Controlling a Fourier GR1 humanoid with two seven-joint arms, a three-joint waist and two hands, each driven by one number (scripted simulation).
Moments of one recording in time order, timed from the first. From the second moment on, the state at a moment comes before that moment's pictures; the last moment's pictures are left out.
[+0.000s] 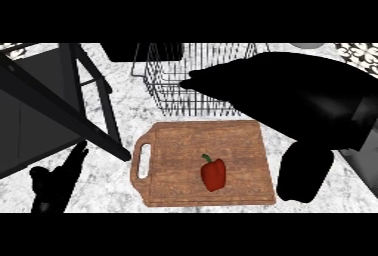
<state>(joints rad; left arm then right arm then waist) 0.13 0.41 -0.21 -1.47 0.29 0.19 0.17 -1.08 -0.57 0.47 -1.81 -0.28 0.75 0.90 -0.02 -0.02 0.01</state>
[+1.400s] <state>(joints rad) 0.12 0.37 -0.18 -1.47 0.25 0.15 0.18 -0.70 -0.41 0.73 -1.84 0.21 0.63 0.82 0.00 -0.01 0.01</state>
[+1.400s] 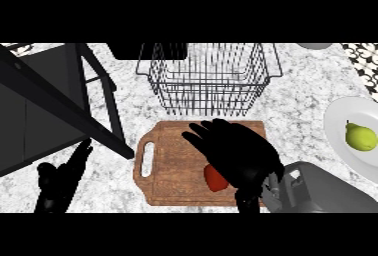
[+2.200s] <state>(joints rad) 0.11 0.34 -0.15 -1.45 0.22 0.12 0.18 -0.56 -0.35 0.75 -1.73 0.47 0.54 0.61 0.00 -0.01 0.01</state>
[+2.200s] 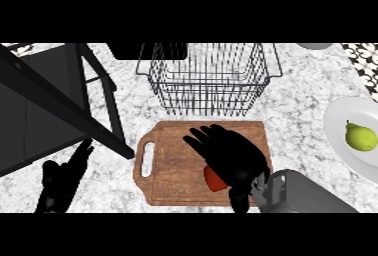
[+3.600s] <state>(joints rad) 0.12 0.30 -0.12 -1.46 0.16 0.10 0.19 -0.49 -0.23 0.77 -1.45 0.75 0.50 0.43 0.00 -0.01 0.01</state>
